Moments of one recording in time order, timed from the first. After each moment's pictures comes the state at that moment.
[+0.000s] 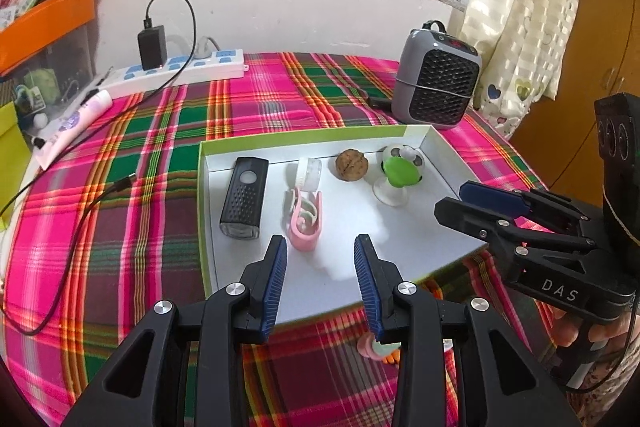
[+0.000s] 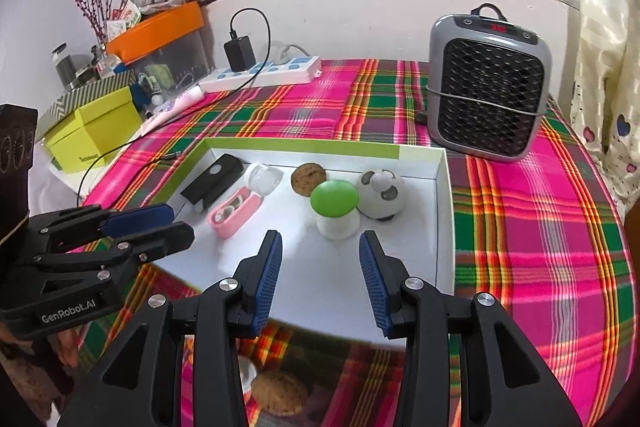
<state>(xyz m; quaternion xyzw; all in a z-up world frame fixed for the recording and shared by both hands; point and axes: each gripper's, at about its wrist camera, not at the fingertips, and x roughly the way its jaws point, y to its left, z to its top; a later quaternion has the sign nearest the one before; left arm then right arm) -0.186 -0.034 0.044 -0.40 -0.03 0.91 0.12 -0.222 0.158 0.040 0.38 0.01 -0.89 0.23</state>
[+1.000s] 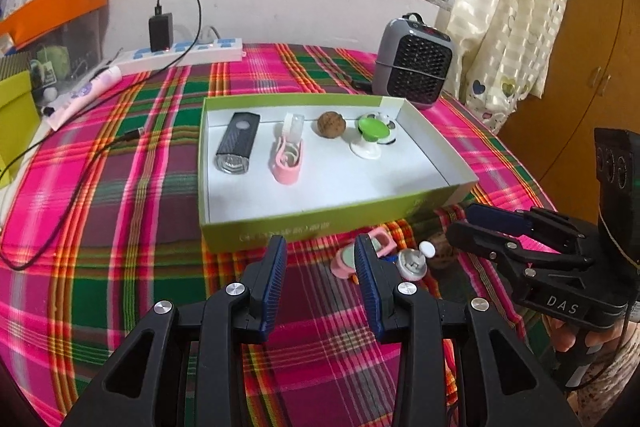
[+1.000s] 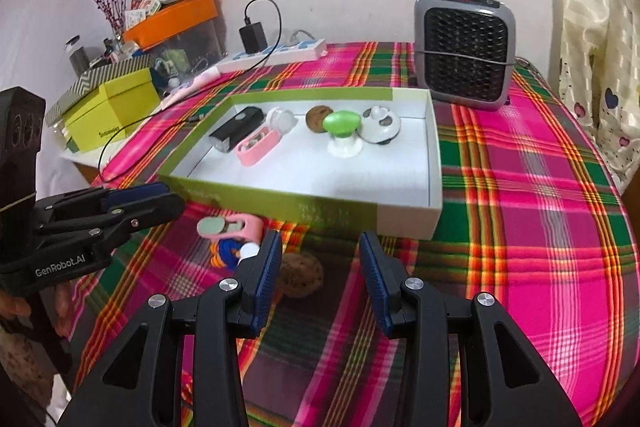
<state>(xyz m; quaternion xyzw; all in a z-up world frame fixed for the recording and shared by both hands) -0.131 -0.033 0.035 -0.39 -0.05 0.91 0.13 -0.160 0.176 0.023 0.39 0.01 -0.89 0.25</state>
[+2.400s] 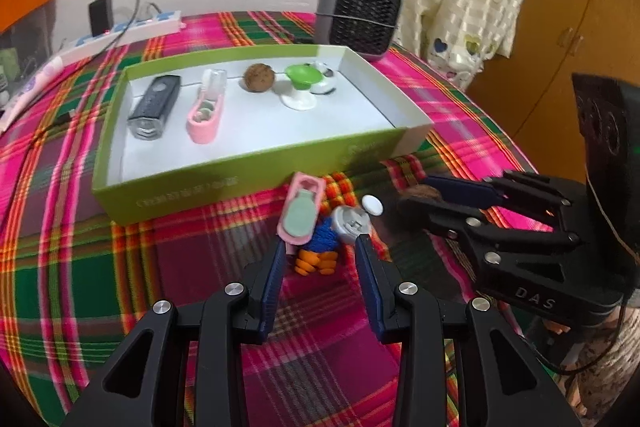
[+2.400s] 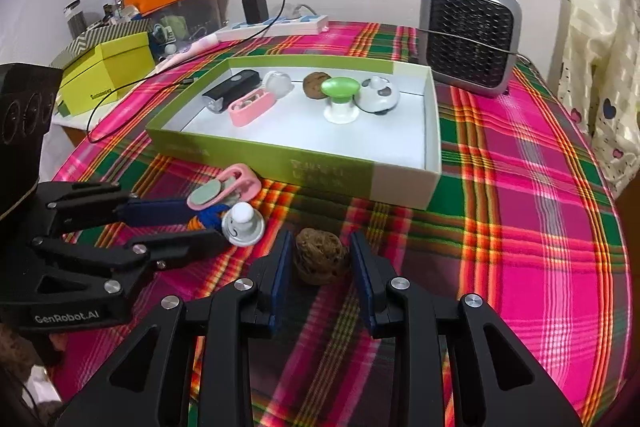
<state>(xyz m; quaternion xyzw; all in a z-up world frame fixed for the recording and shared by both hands) -0.127 0.009 0.014 -0.43 -0.03 0.88 0.19 -0.150 0.179 0.014 0.41 0.06 -0.88 0.23</state>
